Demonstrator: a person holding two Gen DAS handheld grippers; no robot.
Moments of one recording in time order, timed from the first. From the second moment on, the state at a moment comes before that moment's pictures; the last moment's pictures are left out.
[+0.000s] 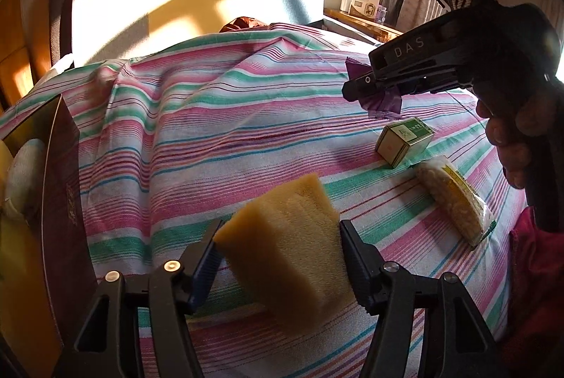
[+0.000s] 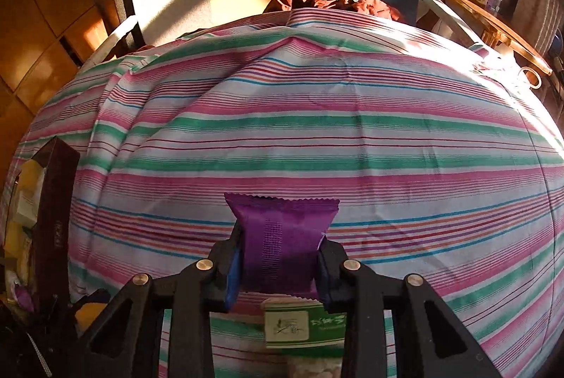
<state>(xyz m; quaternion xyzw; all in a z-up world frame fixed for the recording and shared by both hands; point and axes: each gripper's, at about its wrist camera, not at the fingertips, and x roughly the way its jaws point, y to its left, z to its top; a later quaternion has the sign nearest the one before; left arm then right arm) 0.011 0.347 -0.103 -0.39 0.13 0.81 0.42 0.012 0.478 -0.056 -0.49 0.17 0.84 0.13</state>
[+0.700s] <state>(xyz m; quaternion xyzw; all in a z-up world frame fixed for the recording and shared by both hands) -0.017 0.185 -0.011 -0.39 0.04 0.87 0.31 0.005 0.411 -0.092 -0.53 0.11 0.84 0.09</state>
